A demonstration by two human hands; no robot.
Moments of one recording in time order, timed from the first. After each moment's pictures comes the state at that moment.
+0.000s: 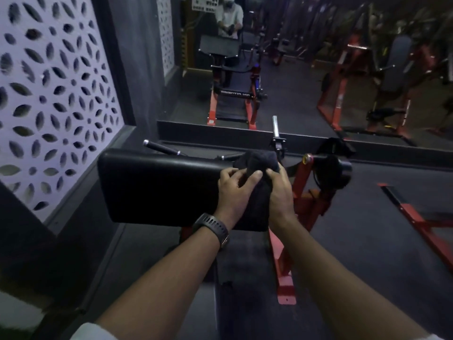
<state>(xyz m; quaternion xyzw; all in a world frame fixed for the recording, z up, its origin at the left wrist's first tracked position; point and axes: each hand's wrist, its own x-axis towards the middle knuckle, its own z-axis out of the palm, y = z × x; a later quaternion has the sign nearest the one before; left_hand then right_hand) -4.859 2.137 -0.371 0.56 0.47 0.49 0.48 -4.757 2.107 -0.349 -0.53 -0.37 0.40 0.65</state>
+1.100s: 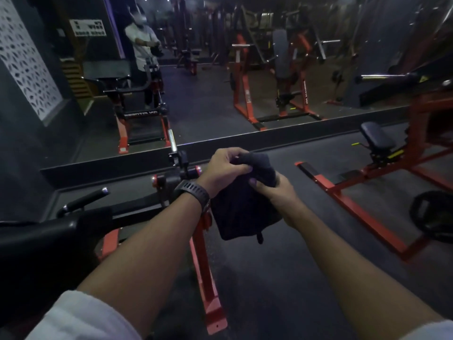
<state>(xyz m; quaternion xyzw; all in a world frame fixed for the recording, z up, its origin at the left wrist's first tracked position) -4.321 2.133 -0.301 0.74 0.21 0.32 0.55 -4.196 2.008 -0.335 -0.58 -0.38 0.36 0.62</state>
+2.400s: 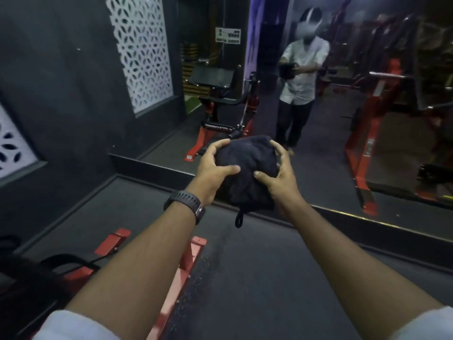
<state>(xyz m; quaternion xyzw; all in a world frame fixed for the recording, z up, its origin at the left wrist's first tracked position) -3.895 2.721 -0.300 0.49 0.44 0.60 0.46 -3.714 2.725 -0.313 -0.42 -0.62 0.39 0.54</state>
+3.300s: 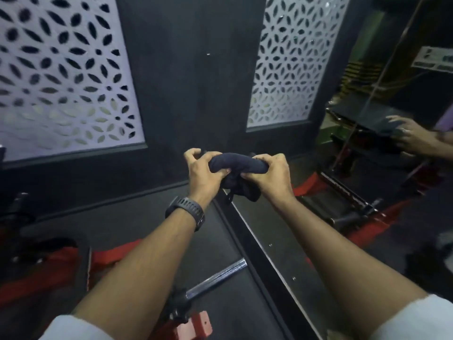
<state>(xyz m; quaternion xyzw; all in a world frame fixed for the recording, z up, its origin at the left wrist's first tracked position) -4.064 3.262 -0.324 0.25 0.79 0.56 -0.04 -3.955 3.397 -0.308 -0.23 -0.84 0.37 0.33</state>
